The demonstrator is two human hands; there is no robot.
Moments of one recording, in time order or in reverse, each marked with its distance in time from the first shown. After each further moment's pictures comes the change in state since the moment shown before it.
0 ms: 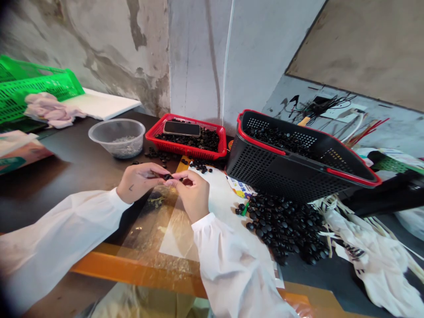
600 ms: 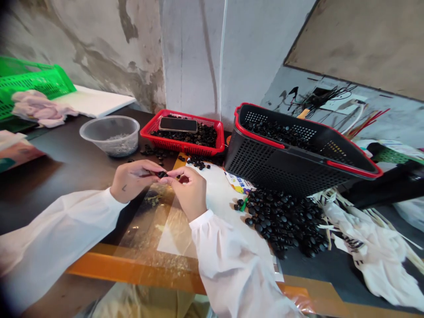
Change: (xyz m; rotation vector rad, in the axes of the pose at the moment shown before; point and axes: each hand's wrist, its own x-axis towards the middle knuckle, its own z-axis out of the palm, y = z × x) left_hand -0.002 -0.002 -0.004 0.043 0.003 0.090; right_hand -0.001 -0.002 -0.001 -0.022 -0.017 -0.002
